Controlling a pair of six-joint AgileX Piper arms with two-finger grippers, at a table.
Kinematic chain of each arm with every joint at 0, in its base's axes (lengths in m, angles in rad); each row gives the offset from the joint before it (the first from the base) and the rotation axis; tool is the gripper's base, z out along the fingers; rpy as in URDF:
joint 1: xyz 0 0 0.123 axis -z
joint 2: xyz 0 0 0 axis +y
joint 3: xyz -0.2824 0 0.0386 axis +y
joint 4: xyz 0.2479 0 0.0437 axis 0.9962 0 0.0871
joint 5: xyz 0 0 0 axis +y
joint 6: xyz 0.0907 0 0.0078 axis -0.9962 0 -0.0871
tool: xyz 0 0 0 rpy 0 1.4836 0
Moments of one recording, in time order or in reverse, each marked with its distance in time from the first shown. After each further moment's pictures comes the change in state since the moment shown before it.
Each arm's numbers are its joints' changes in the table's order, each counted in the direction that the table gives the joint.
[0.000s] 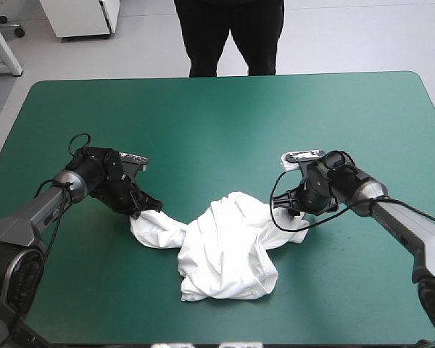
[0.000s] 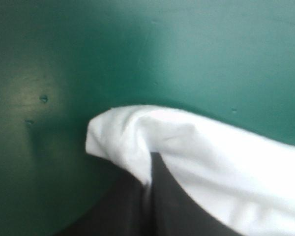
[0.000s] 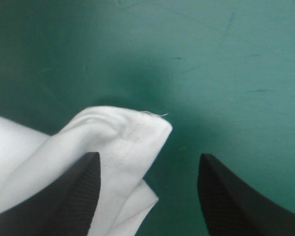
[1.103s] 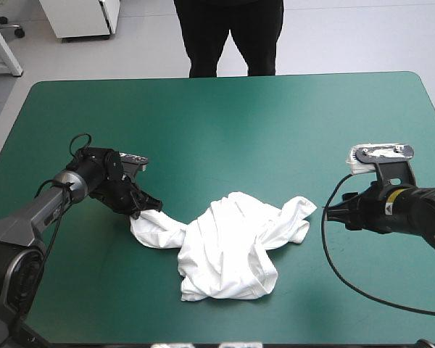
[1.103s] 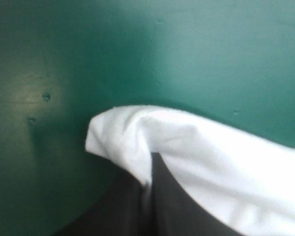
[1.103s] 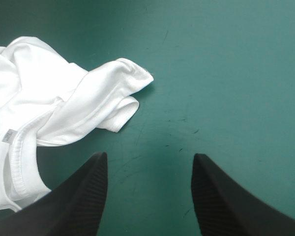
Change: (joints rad) left arm 0.000 0.000 0.000 0.007 -0.003 0.025; right arm -0.018 -0.608 -0.090 -0.021 0.388 0.004
